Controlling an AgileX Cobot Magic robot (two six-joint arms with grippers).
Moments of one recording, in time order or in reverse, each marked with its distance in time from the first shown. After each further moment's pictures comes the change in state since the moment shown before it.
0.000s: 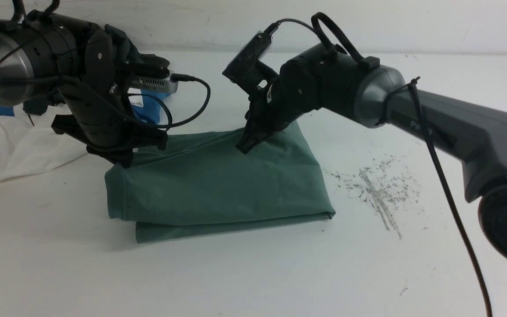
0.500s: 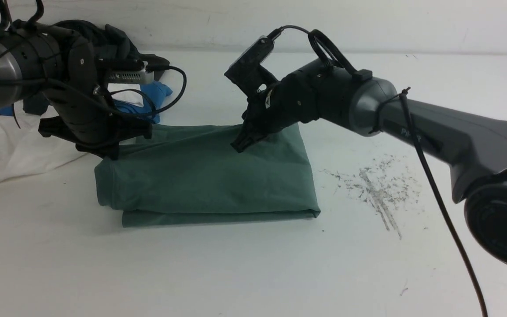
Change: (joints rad) right arm -0.019 0.043 0.001 0.012 -0.115 0.051; left arm 0.080 0.033 0.000 -0.030 -0.103 -0.072
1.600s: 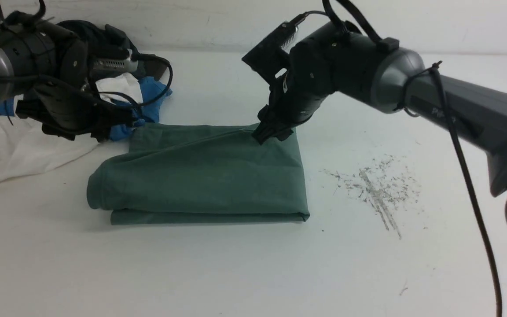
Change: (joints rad) right arm 0.008 -0.127 0.001 -0.139 0.353 0.158; left arm 0.004 -0.056 0.000 0.218 -0.043 -0.122
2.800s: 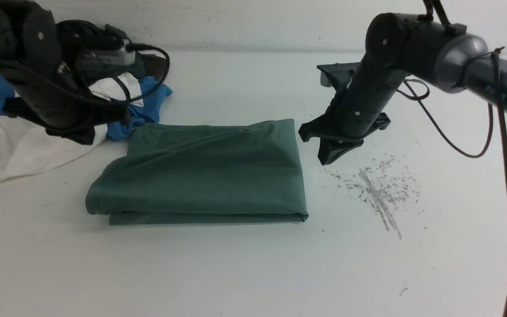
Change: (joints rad) right arm -0.230 0.039 0.004 0.485 0.283 0.015; left arm 0.015 -0.188 0.058 -0.225 0.139 0.227
